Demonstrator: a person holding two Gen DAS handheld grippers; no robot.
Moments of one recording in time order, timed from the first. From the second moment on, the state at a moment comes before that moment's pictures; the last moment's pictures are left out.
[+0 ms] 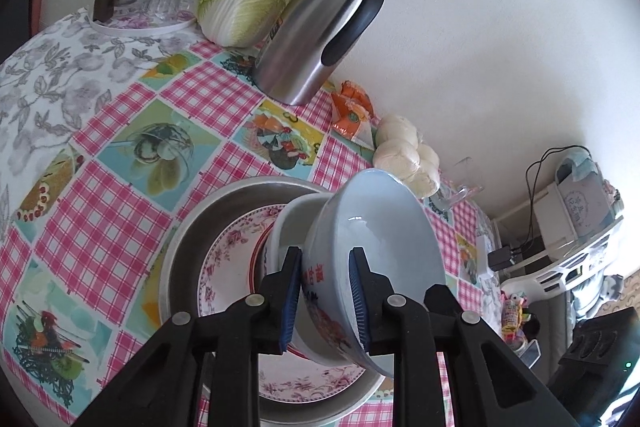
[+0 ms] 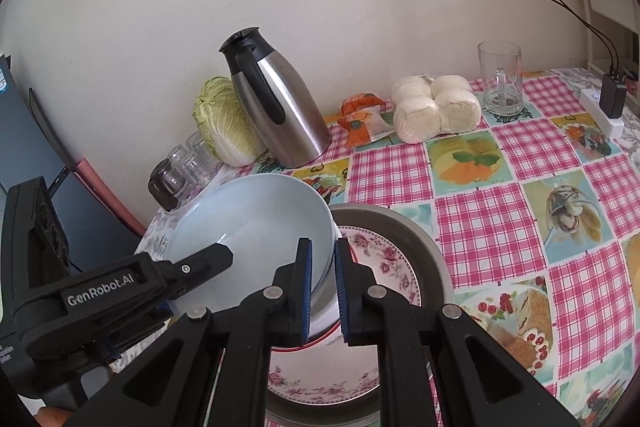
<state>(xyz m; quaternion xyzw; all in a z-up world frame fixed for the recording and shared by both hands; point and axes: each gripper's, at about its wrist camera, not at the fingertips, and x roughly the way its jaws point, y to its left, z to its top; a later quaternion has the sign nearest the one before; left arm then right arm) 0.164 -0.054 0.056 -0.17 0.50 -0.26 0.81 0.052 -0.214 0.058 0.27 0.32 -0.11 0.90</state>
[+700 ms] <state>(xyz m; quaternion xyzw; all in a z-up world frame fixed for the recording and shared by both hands) 0.152 -0.060 0.086 -0.10 0.44 -0.26 0.85 0.057 -0.218 0.044 0.28 0.32 -0.10 0.90</state>
